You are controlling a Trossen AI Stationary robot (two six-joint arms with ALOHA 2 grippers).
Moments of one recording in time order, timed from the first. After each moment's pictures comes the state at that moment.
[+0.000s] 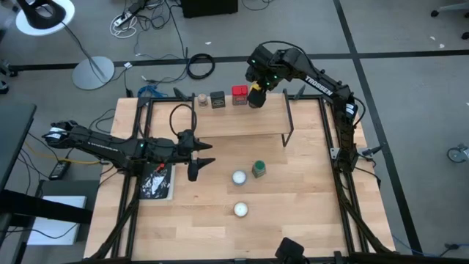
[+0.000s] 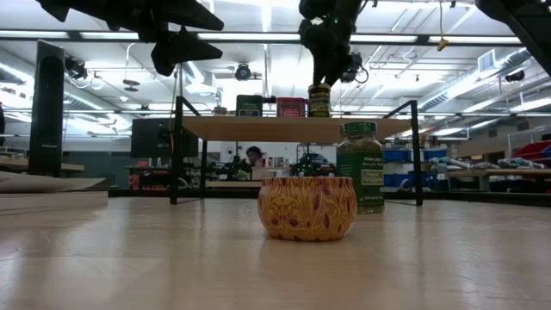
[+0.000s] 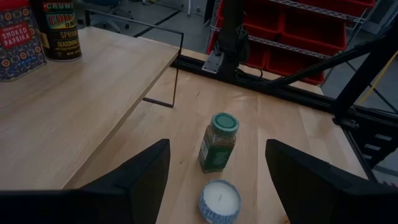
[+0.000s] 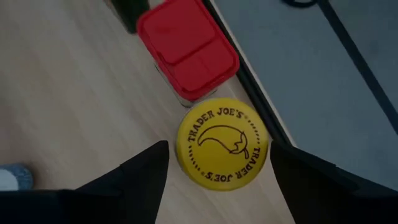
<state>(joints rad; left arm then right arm) -0.15 1.01 0.60 0.15 -0.31 -0.32 -0.53 1.98 2.26 -1.40 0.08 -0.05</state>
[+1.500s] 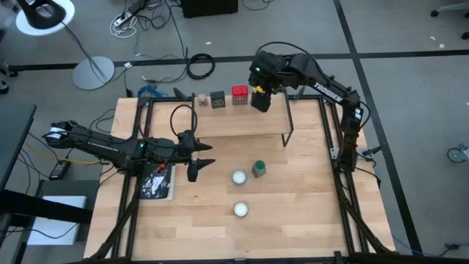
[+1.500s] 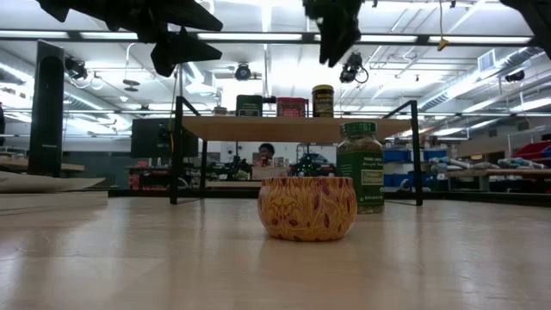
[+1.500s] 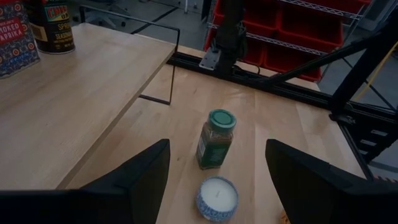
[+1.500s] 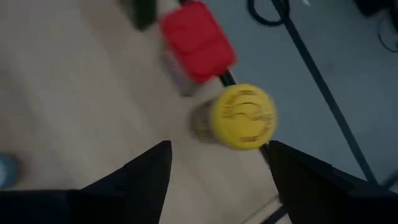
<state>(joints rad) -0.15 1.01 0.60 0.14 -0.30 -0.32 -0.41 1.90 2.27 -1.45 0.25 -0.03</state>
